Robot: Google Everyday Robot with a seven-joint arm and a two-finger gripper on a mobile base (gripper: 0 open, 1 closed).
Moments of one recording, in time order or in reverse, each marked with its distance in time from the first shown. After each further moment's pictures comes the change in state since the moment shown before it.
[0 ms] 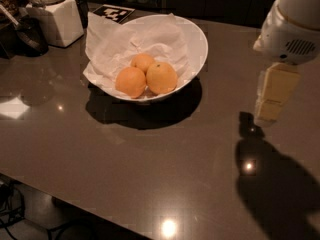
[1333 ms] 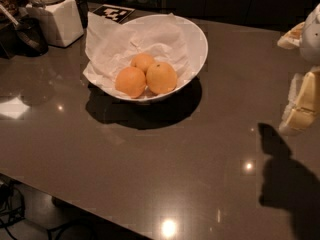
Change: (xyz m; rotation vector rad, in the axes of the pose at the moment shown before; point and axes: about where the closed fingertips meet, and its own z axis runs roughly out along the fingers) arm 0.025 0.018 -0.027 0.057 -0.131 0.018
